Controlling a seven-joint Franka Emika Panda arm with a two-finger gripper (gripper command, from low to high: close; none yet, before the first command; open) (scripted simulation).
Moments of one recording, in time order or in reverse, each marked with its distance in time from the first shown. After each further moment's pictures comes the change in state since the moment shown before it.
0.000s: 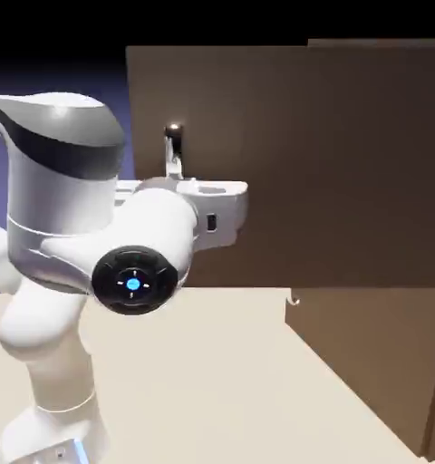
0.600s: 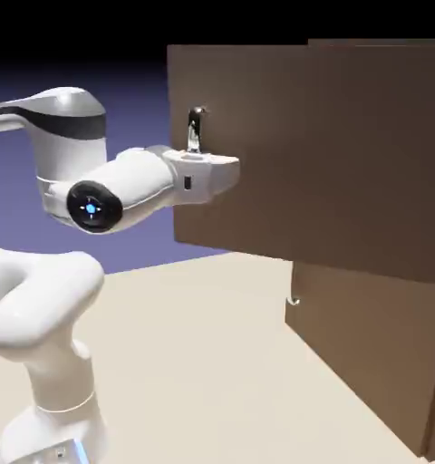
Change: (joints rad) arm -0.373 -0.500 0.652 -0.517 0.469 0.536 0.193
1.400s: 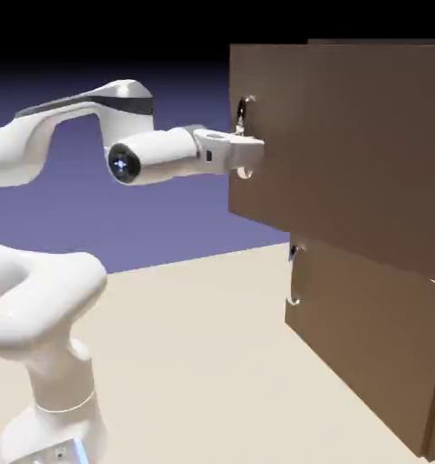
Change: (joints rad) arm -0.035 -0.082 0.870 0.066 0.797 0.605 0.114
